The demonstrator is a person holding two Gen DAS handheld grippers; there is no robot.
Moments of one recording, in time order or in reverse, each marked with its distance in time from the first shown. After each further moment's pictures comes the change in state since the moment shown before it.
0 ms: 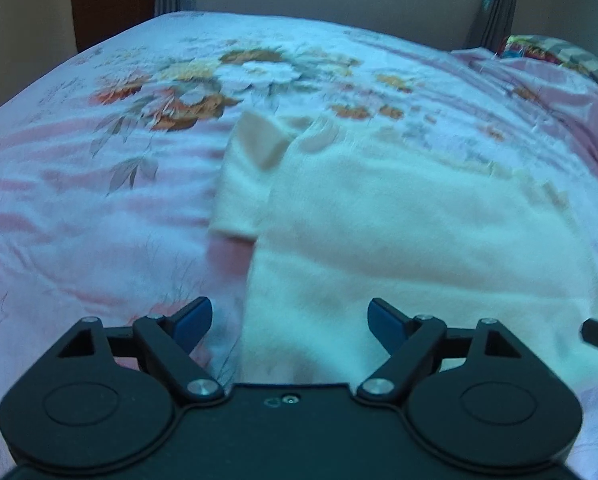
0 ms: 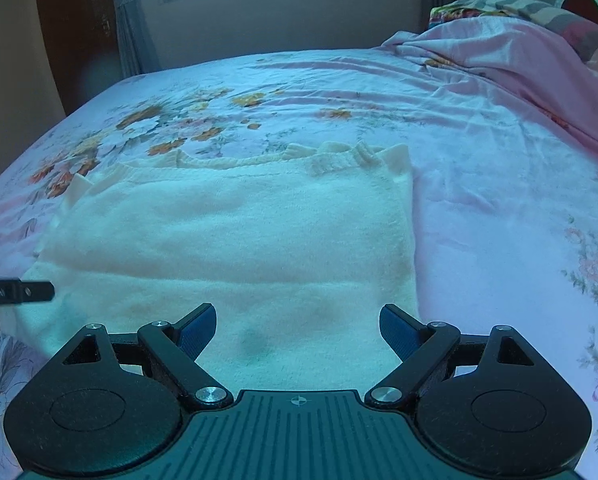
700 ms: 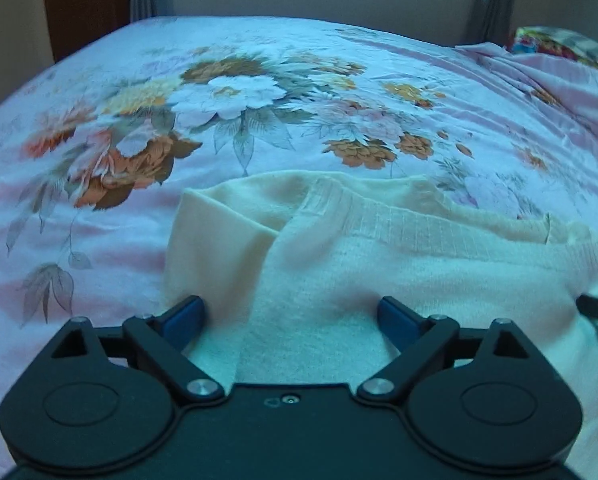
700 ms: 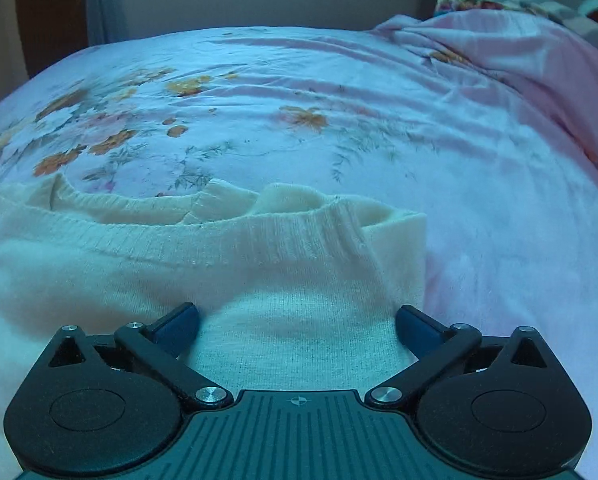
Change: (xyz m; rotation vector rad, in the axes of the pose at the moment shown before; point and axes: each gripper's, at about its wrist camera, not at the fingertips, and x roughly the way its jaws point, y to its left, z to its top) left arm 0.108 -0.010 0.074 0.074 -0.001 0.019; right arm 0.154 -0.039 0.085 -0.052 0.074 -0.105
